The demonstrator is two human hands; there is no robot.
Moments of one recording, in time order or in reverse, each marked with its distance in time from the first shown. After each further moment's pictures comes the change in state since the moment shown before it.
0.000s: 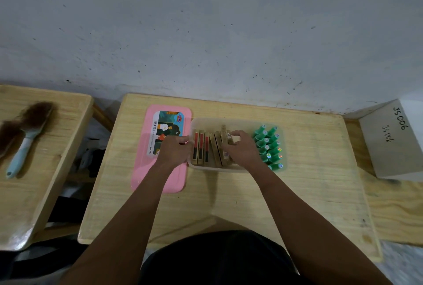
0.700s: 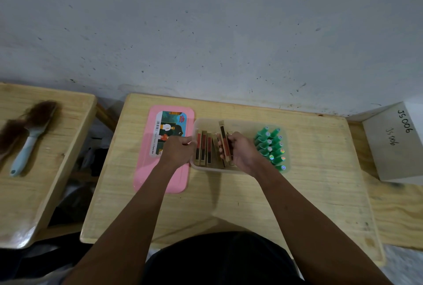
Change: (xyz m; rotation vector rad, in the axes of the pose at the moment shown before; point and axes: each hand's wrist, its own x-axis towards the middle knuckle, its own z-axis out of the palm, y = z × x) left_hand -0.002 0.002 0.001 0.038 0.014 0.024; right_hand -0.005 -0.015 0.002 0.762 -0.394 0.179
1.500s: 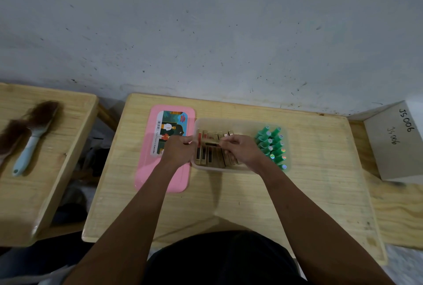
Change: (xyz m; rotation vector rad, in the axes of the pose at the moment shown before) left_hand -0.004 0.005 -0.001 0.004 0.007 -0.005; right_hand 0.000 -0.001 -0.011 -0.613 0.137 -0.144
